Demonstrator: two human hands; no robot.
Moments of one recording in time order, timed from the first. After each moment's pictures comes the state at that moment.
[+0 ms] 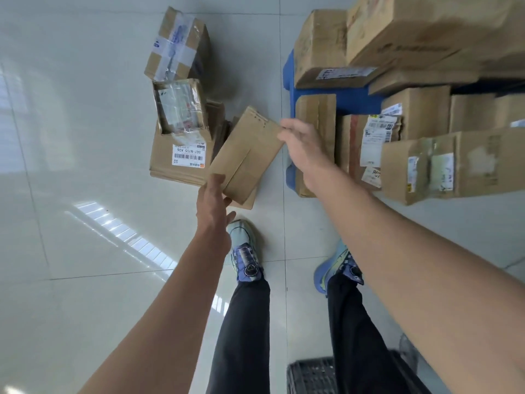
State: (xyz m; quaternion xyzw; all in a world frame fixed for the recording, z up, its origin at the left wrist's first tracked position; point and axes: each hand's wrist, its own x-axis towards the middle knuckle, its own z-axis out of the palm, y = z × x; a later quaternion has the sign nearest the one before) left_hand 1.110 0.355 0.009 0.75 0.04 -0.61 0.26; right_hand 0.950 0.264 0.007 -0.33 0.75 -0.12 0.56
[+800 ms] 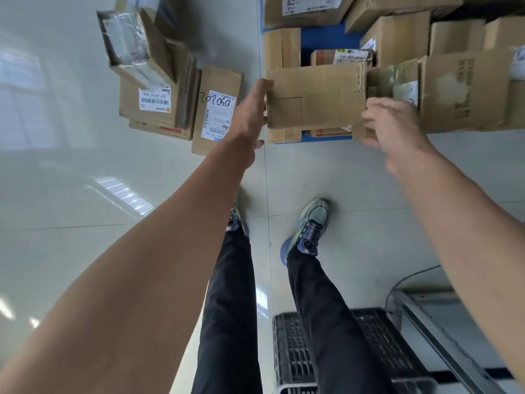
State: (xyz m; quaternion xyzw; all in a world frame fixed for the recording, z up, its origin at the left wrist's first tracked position) left_hand 0.970 0.341 0.050 0.68 -0.19 -0.69 0.17; right_hand 0.743 0.360 0.060 -0.25 0.81 -0.19 0.50
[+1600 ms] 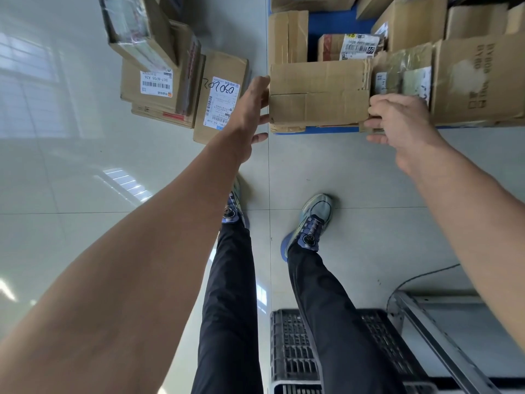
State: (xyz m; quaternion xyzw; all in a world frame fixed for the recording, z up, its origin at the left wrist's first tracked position) left_hand 0.975 0.359 0.027 0.67 -0.21 -0.70 0.15; right_hand 0.728 0.372 0.038 -0.27 0.79 -0.19 0.51
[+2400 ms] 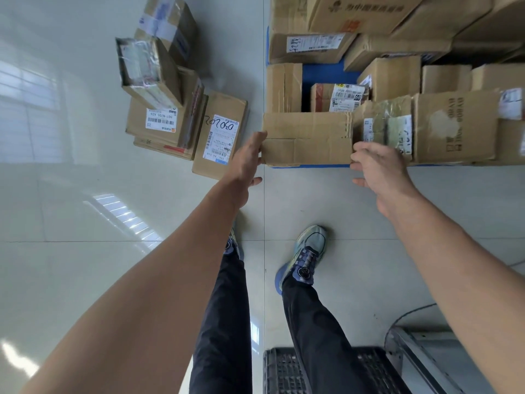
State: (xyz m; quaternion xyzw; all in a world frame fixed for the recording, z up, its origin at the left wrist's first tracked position) left_hand 0.980 0.375 0.017 0.68 -0.18 -0.69 0.18; right_hand 0.744 0.381 0.042 -0.26 0.80 -0.19 0.51
